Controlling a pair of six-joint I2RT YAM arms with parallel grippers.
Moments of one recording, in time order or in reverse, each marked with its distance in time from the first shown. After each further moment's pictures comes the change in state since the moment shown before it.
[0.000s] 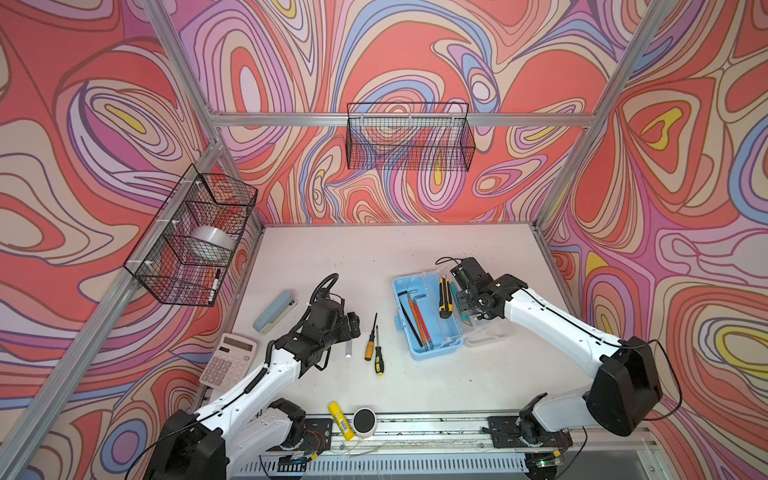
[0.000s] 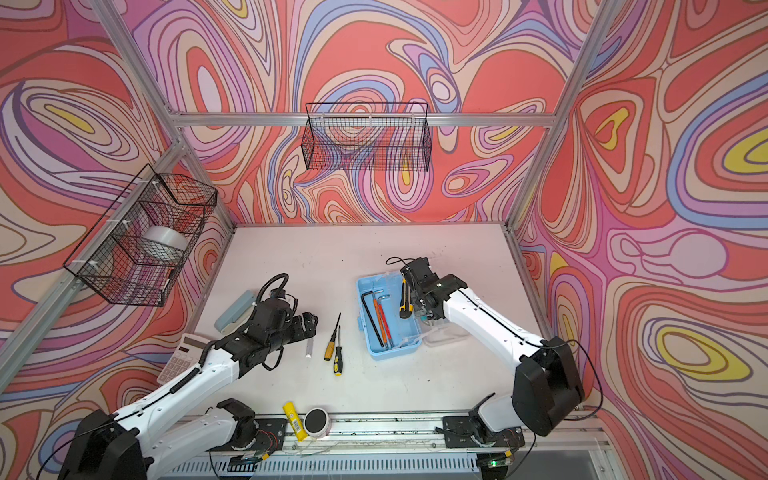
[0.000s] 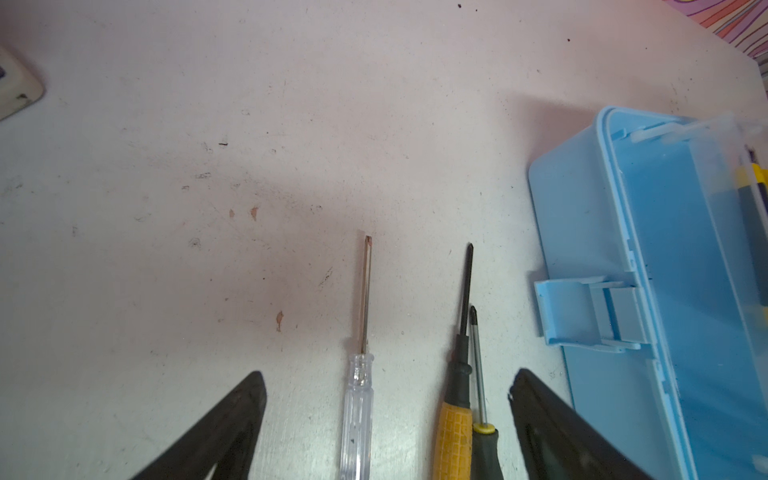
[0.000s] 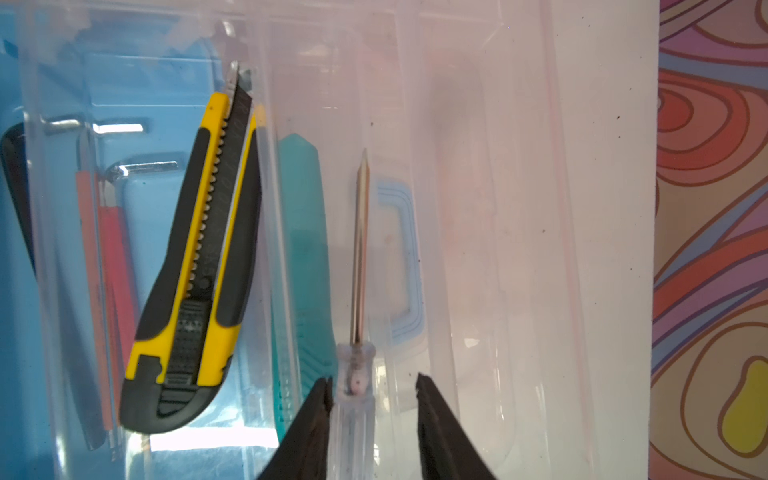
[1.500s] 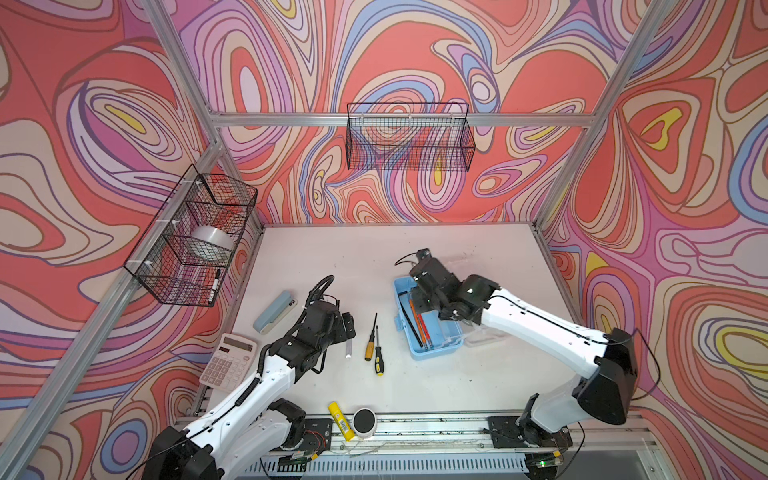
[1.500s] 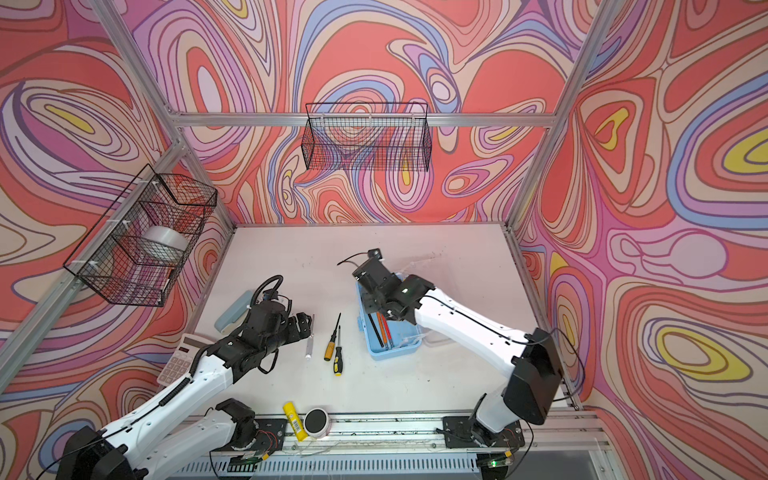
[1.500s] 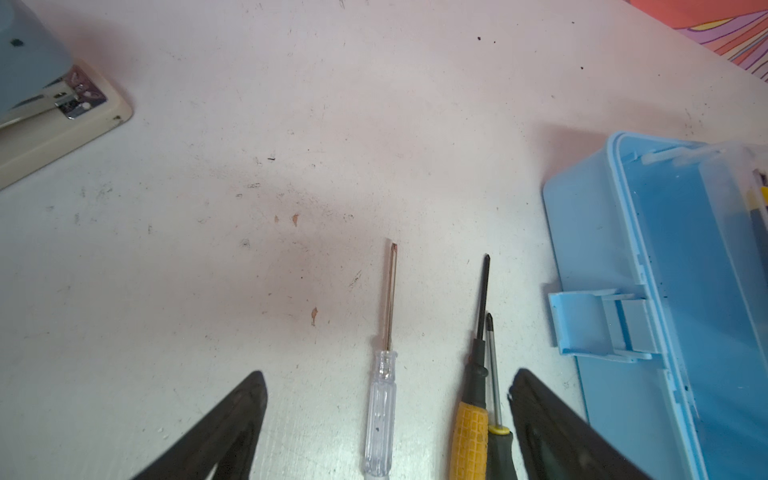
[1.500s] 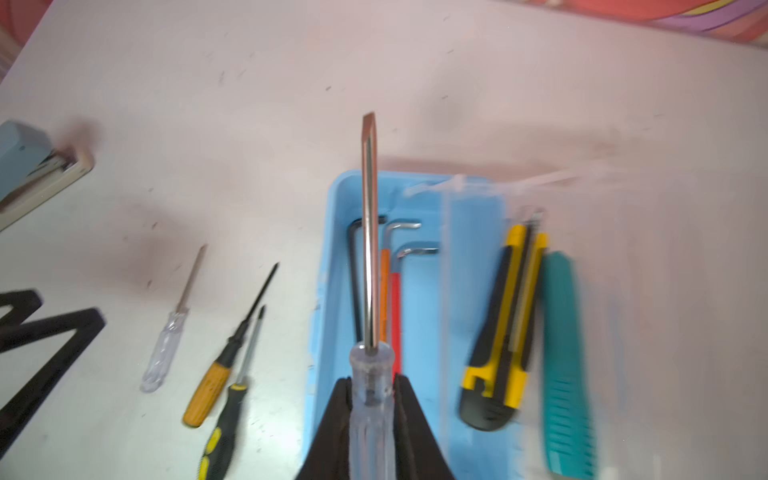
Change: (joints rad) left arm 0.000 -0.076 0.000 -0.065 -0.072 -0.008; right arm 0.270 0.037 0.240 0.061 -0.015 0.134
